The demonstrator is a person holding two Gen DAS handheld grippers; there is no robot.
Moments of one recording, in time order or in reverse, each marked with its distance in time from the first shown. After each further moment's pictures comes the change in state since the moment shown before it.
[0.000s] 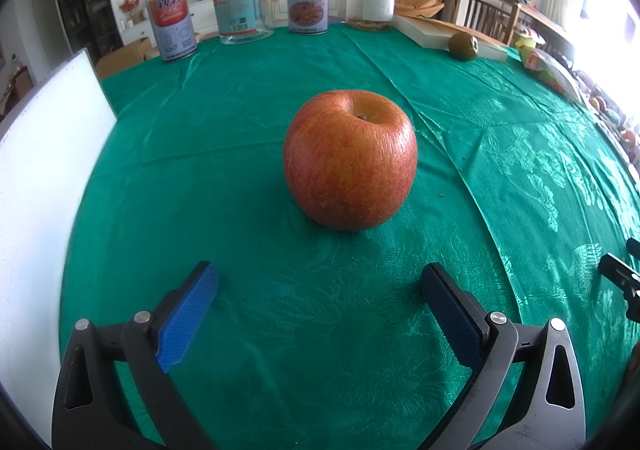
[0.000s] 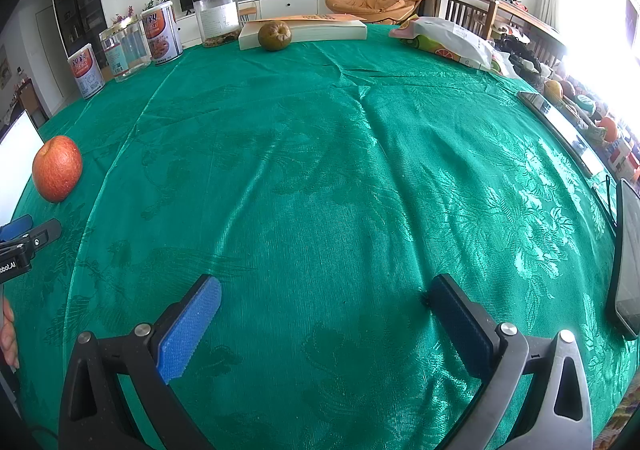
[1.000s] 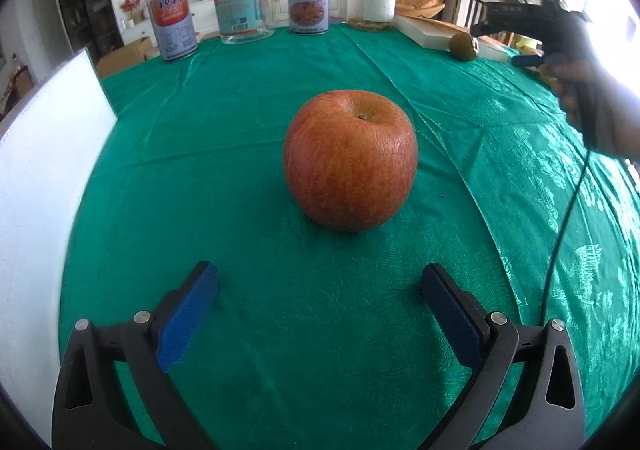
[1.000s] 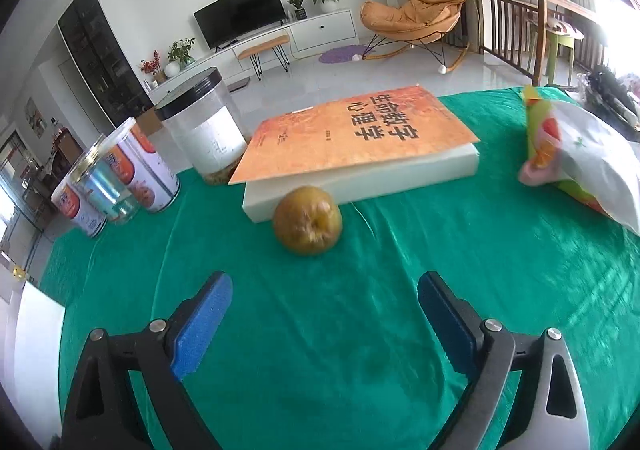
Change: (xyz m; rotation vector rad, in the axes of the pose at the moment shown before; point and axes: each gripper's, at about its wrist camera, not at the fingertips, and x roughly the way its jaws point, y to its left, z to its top) left arm 0.000 0.000 0.000 -0.001 0.000 0.000; right arm 0.150 0.026 0.271 0.082 -0.022 0.245
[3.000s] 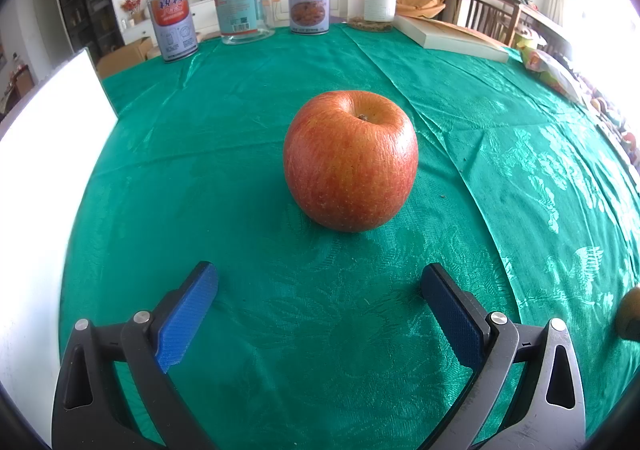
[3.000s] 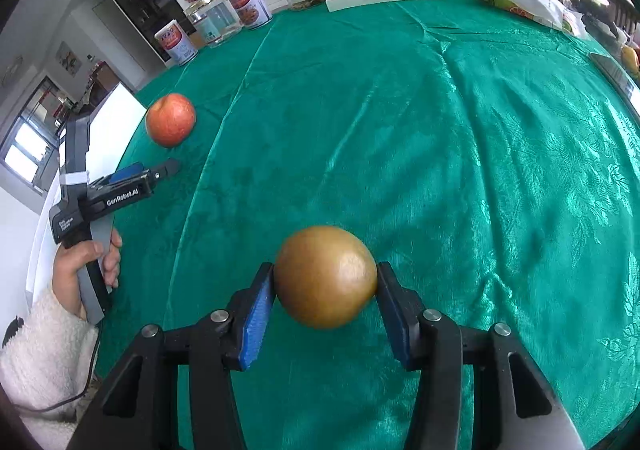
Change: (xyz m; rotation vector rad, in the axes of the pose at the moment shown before) left arm 0.000 0.000 0.000 -0.001 0.000 0.001; right arm -0.204 -0.015 -0.289 -0.112 0.241 0.135
